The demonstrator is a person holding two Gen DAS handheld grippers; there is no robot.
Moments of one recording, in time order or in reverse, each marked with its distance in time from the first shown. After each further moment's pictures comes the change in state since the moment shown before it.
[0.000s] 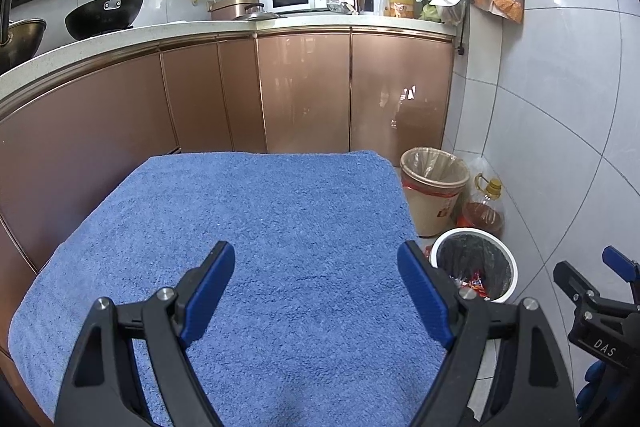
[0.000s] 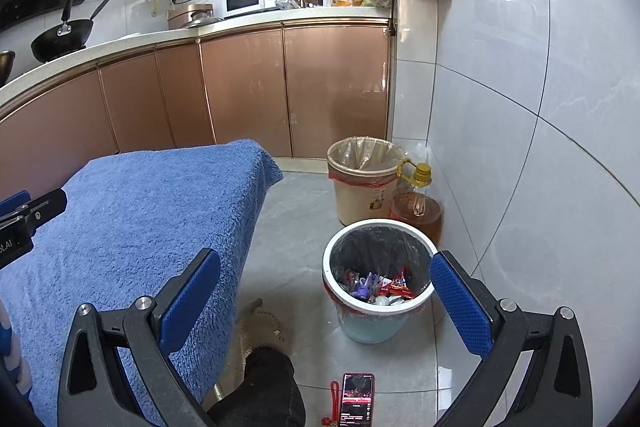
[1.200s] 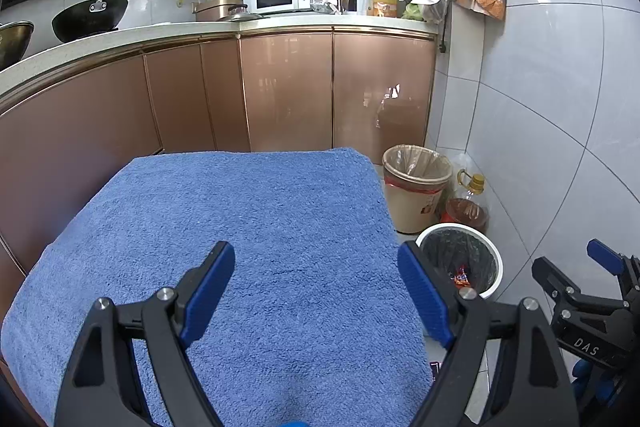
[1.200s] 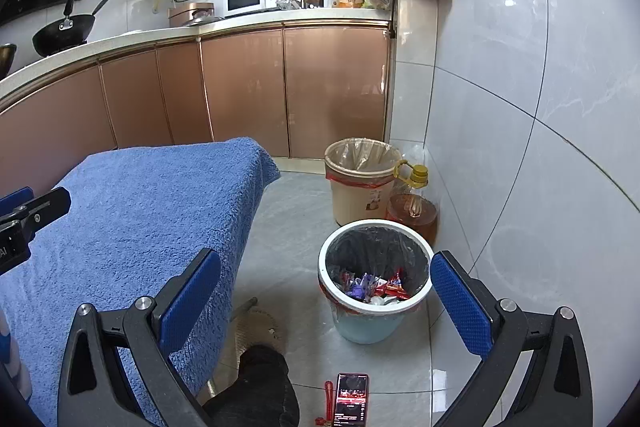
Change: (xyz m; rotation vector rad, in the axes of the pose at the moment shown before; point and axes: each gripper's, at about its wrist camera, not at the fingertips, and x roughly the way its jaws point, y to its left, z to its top) left arm -0.004 -0.012 -0.006 0.020 0.001 -0.058; right arm -0.002 -0.002 -0.004 -0.016 -0.004 -0.009
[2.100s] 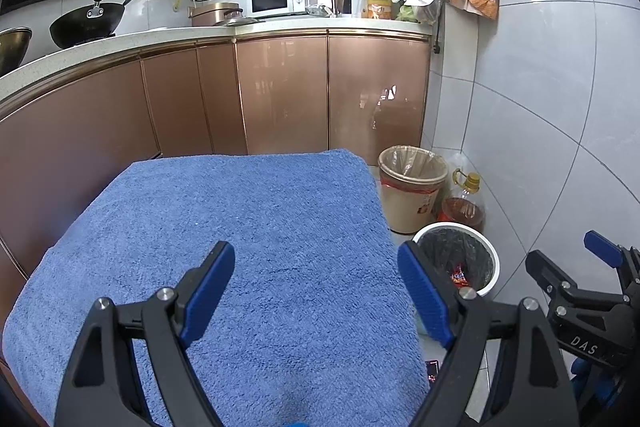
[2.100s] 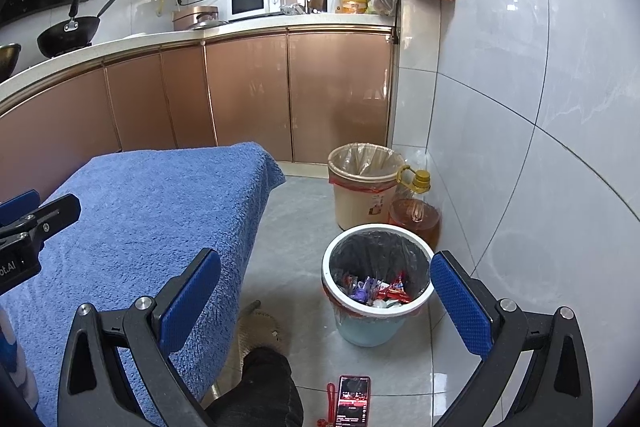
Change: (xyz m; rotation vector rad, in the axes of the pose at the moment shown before) left arm -0.009 -0.004 -0.001 0.017 -0.015 -0.005; right arm -0.009 0.003 0.000 -0.012 -0.021 0.008
